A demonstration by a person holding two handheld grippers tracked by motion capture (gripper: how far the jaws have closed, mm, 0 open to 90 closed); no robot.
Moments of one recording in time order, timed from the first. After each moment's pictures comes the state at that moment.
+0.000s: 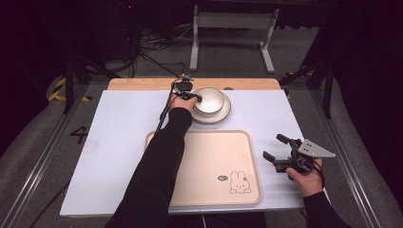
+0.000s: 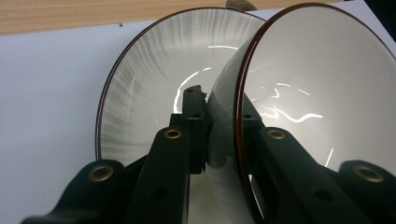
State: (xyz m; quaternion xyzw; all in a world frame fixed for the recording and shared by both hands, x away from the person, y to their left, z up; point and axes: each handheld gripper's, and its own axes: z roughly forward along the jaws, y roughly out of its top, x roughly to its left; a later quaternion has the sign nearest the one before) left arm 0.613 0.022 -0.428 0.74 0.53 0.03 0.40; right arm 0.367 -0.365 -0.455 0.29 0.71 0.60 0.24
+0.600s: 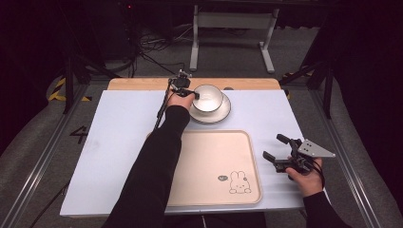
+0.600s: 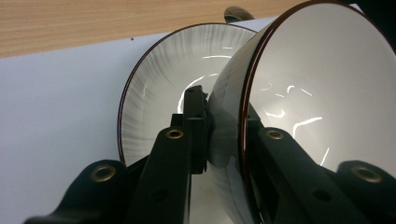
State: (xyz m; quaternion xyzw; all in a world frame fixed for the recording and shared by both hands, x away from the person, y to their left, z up) left arm 0.605 0.032 -0.400 0.75 0.52 0.04 0.39; right arm 0.367 -0.365 -0.455 0.29 0.71 0.60 0.24
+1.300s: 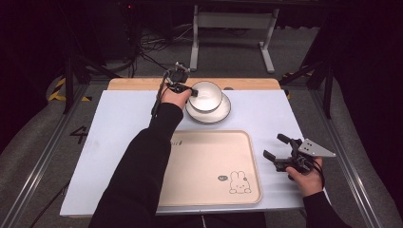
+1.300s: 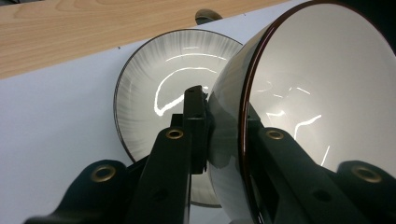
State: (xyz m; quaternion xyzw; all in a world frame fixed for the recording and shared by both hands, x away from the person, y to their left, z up) left arm 0.578 0.047 -0.353 0.78 0.49 0.04 0.39; right arm 0.368 -0.366 -0.455 0.30 0.70 0.60 0.24
